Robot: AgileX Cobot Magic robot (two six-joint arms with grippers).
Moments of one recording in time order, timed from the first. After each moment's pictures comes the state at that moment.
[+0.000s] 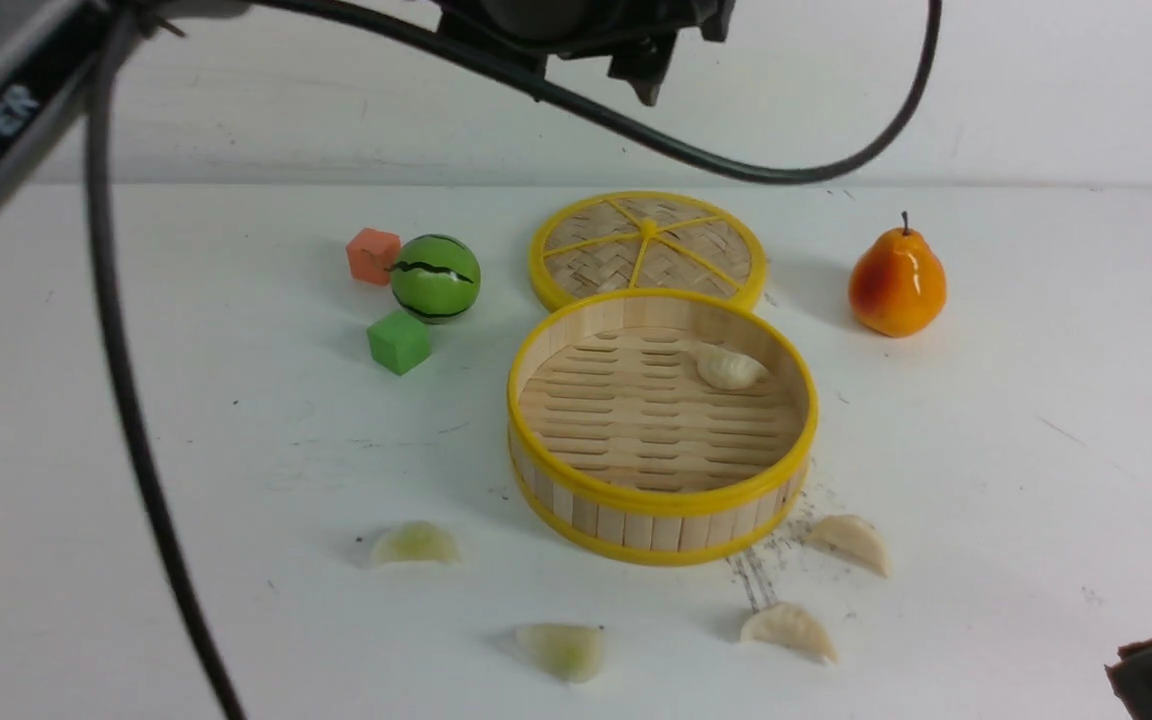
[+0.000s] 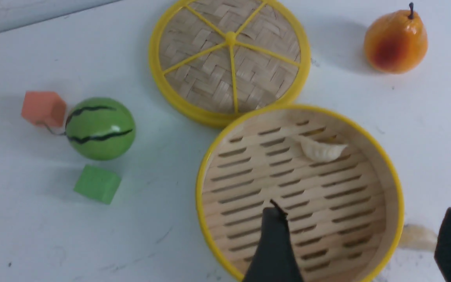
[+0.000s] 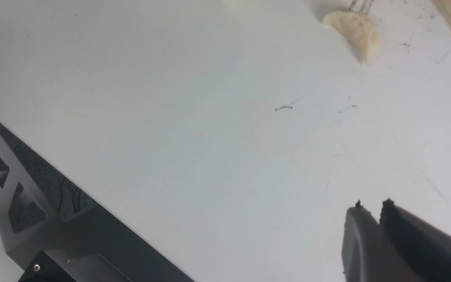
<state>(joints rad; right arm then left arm) 0.27 0.90 -0.90 0.41 1.15 -0.32 -0.65 1.92 -2.30 0.20 1.24 -0.30</state>
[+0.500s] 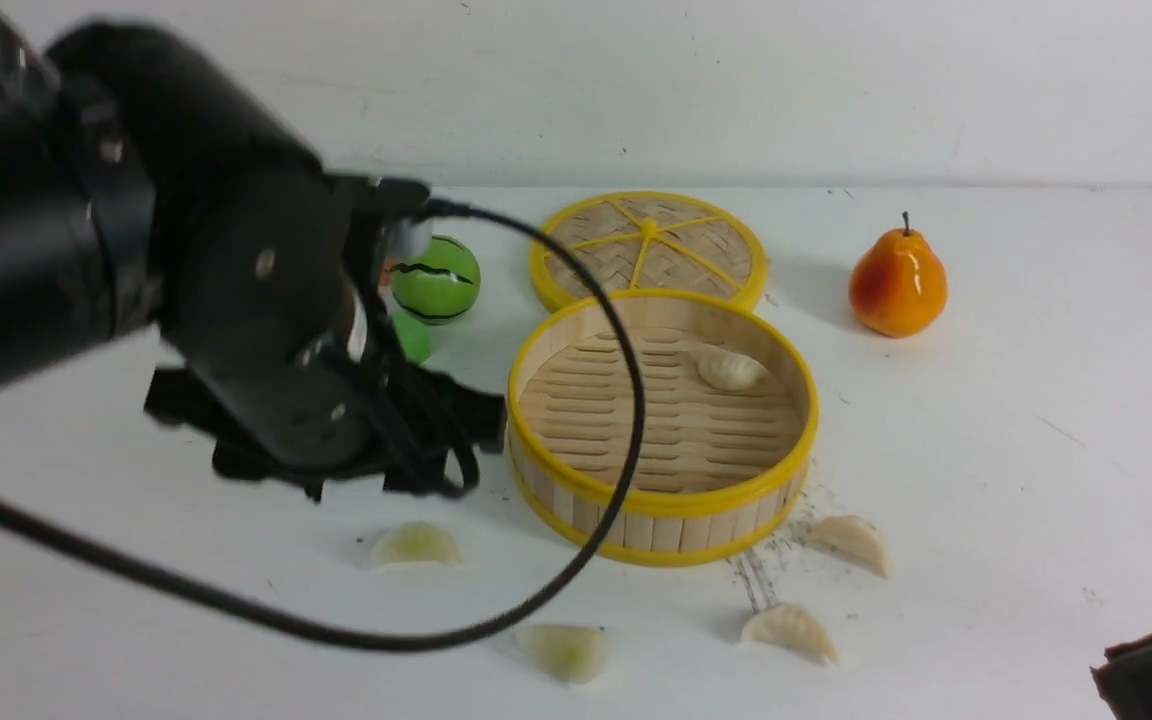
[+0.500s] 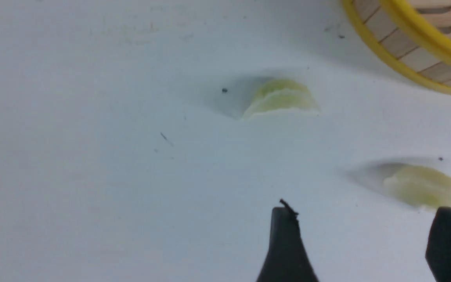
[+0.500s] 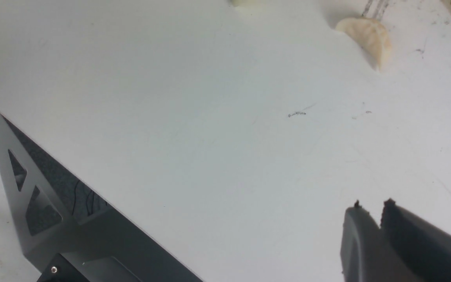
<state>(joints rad) 0.27 0.90 -0.90 0.44 1.15 -0.33 -0.65 1.48 -1.19 0.29 0.94 -0.74</state>
